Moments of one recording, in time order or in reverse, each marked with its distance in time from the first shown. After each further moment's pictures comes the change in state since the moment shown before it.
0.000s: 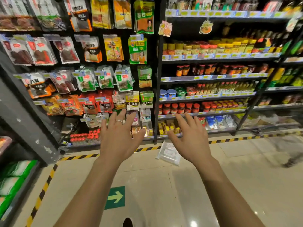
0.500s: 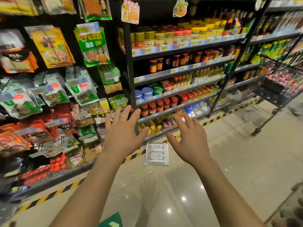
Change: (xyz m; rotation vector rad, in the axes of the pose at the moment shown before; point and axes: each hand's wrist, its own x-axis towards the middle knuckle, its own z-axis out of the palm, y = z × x) left_hand 0.282 -0.018 0.103 -0.032 -0.130 0.365; right_hand 0.201 0.006 0.083 -0.088 0.082 0.308
